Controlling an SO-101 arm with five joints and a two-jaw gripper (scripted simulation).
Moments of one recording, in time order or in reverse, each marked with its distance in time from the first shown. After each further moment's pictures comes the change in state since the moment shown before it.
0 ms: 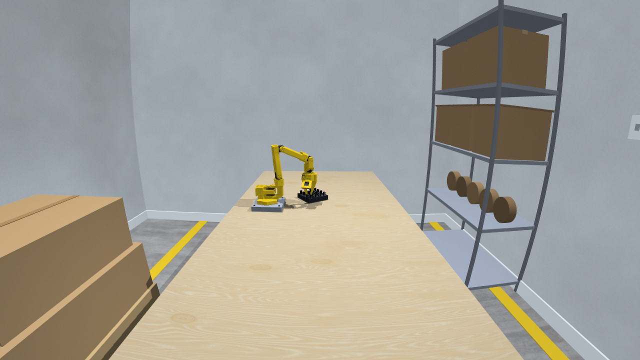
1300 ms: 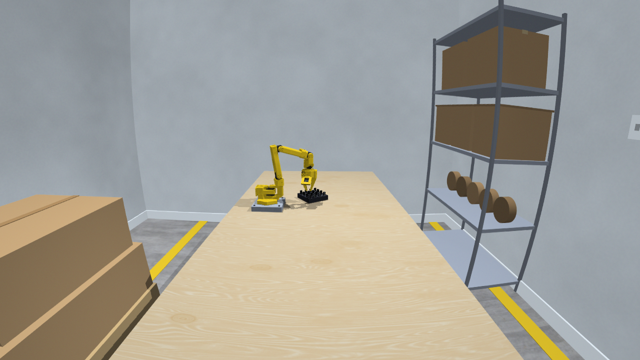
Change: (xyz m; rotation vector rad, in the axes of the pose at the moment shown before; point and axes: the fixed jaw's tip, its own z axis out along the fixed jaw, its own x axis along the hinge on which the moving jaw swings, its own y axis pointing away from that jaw) arm -0.001 -0.002 -0.017 0.007 -0.003 0.000
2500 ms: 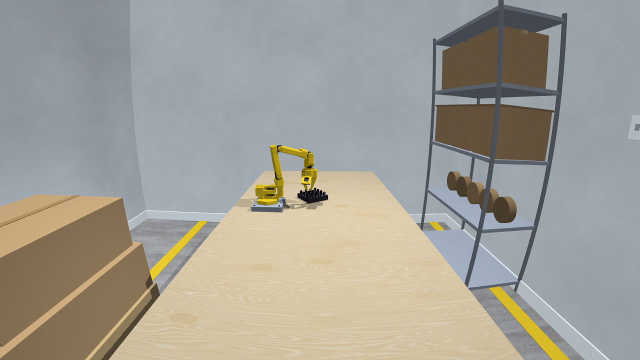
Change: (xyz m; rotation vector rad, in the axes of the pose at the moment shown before) arm -0.001 0.001 -0.002 -0.002 0.001 0.019
